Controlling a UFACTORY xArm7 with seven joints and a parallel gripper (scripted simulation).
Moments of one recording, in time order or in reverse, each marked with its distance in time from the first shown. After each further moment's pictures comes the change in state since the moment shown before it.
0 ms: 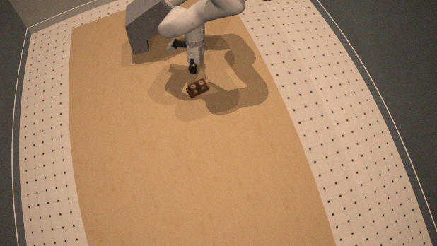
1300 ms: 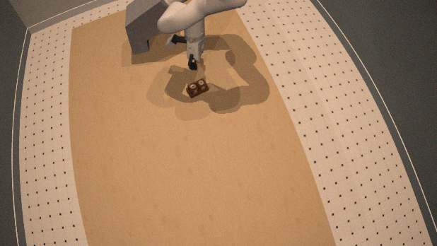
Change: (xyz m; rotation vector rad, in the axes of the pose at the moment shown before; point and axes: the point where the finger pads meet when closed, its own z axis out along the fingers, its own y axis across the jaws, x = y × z) arm 0.000 0.000 -0.029 0.003 0.000 0.000
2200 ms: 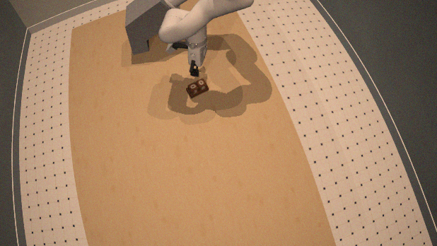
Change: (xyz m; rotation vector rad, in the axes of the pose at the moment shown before) arm -0.018 -0.038 -0.014 0.001 0.000 -0.002
